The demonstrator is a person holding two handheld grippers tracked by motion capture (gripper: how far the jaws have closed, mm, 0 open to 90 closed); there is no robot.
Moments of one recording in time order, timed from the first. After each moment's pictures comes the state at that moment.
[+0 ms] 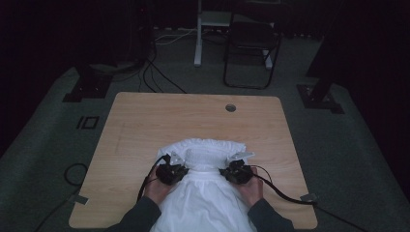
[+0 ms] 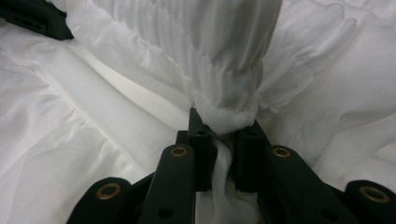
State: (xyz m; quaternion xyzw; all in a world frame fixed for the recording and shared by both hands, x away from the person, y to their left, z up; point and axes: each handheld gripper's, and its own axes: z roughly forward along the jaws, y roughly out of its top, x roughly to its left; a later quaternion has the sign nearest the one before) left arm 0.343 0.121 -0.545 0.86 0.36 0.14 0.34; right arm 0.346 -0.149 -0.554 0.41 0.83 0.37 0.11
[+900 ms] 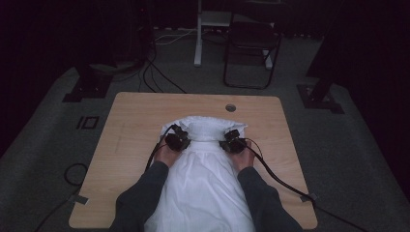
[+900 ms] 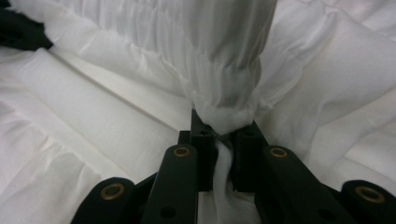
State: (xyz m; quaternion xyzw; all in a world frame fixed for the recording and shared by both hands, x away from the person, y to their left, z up) left arm 0.458 0.098 -0.533 0.86 0.39 0.20 0.28; right arm 0.453 -0.138 -0.547 0.48 0.79 0.34 0.15
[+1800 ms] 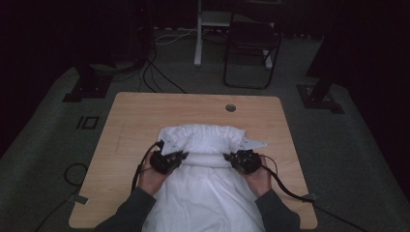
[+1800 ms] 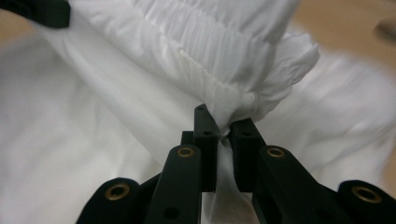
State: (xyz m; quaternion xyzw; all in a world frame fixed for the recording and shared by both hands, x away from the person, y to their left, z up) left arm 0.322 0.127 -0.488 0.85 0.32 0.18 0.38; right arm 0.339 -0.163 -0.495 0.36 0.82 0.42 0.16
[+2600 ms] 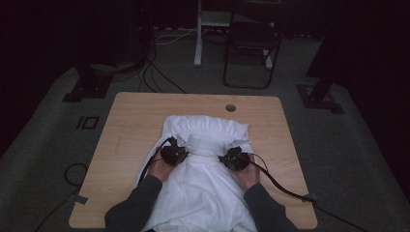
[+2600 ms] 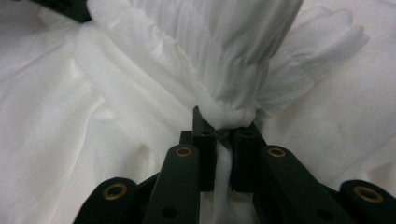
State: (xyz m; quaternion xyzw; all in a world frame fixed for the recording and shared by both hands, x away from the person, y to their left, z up) left arm 0.403 0.112 -0.539 0.87 0.35 0.19 0.29; right arm 0.390 -0.146 -0.552 0.40 0.83 0.37 0.13
